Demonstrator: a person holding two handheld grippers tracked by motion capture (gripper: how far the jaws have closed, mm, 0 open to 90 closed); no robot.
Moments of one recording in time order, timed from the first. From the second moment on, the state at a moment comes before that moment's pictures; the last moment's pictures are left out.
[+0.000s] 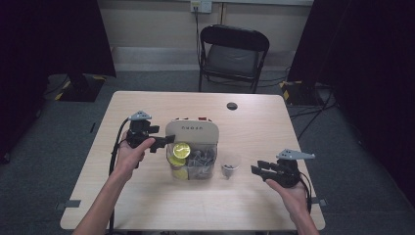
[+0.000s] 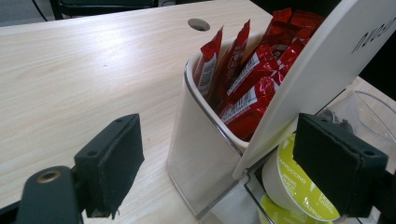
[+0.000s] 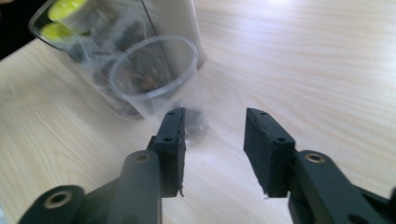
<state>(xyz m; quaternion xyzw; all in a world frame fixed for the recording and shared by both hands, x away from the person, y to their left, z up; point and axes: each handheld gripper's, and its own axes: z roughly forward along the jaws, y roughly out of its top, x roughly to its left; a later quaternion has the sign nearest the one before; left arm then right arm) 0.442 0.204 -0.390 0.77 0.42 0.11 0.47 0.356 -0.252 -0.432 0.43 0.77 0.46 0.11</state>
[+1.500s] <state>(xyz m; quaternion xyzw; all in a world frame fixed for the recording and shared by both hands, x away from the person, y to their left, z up) 0.470 0.225 -0.388 0.73 0.45 0.11 0.50 0.358 -0.266 -0.498 0.49 0.78 0.33 0.22</state>
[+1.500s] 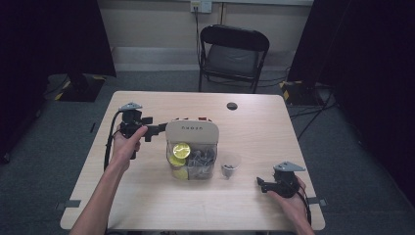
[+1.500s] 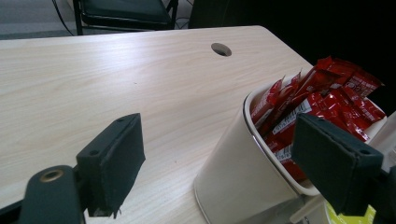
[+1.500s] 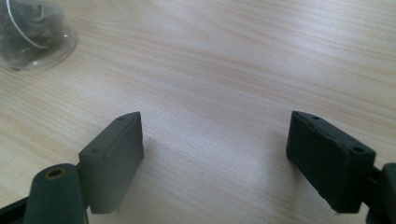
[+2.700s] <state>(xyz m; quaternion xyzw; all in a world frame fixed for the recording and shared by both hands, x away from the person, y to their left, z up) 0.458 0.214 -0.378 0.74 0.43 0.10 0.51 0.357 -0.264 -0.500 0.50 0.77 0.33 0.23</state>
